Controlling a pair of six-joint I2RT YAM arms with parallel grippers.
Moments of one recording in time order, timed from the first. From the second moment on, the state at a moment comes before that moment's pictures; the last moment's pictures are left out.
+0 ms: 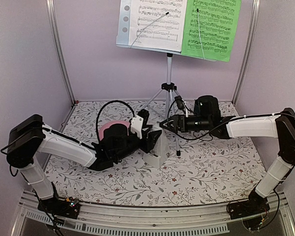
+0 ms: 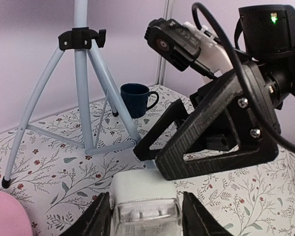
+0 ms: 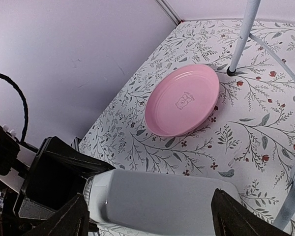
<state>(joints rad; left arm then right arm) -1.04 1.72 0.81 0.82 -0.28 -0.14 0.63 1.65 0.98 0.30 -0.60 0.50</state>
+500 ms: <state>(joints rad) -1.04 1.72 0.82 0.81 -0.27 -0.13 0.63 1.67 0.97 0.33 -0.60 0.51</state>
